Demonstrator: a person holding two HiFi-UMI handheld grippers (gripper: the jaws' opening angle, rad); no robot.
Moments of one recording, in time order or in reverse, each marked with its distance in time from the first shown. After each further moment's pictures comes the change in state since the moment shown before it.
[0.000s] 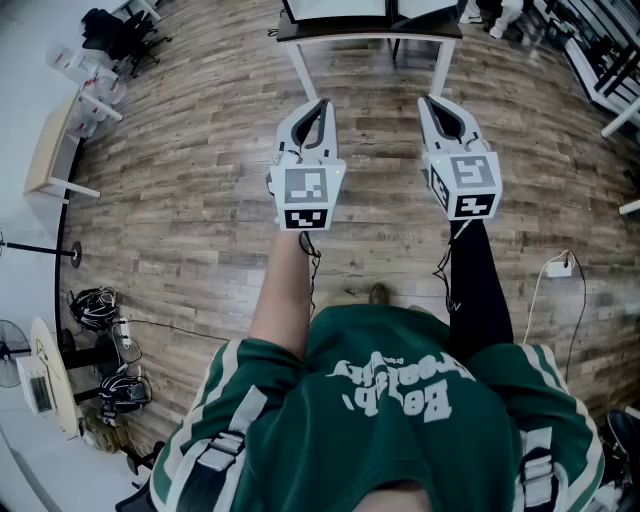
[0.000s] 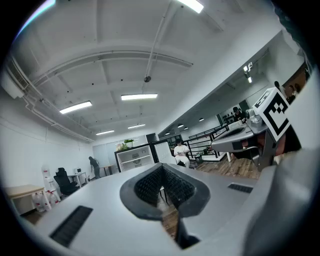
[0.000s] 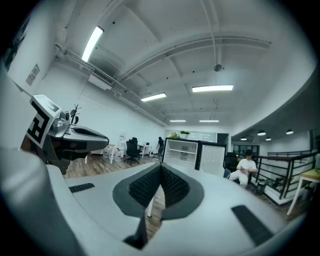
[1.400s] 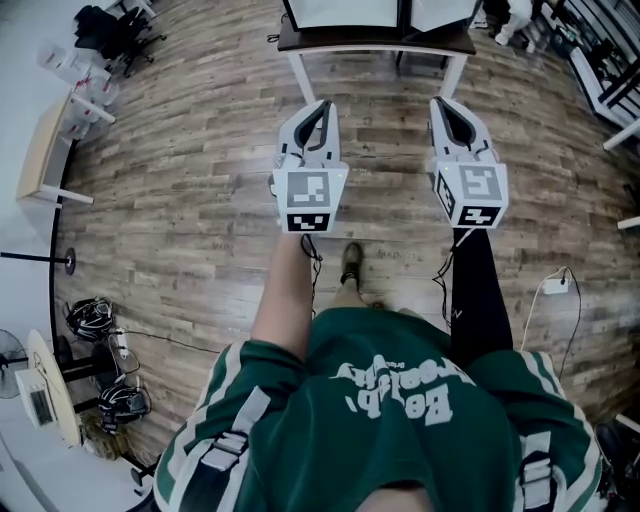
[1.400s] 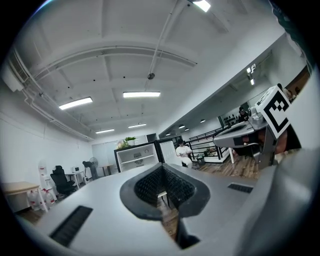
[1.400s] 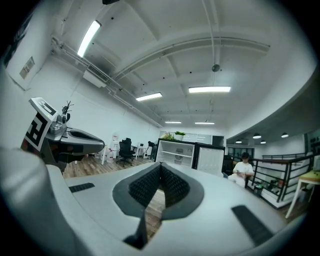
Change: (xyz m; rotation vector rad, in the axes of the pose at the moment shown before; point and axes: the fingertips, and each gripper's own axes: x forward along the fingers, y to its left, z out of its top) left arm 0.089 0.053 -0.027 -0.026 -0.013 -0.004; right arm 0.093 -0.039 0.002 -0.008 -0.016 -0.070
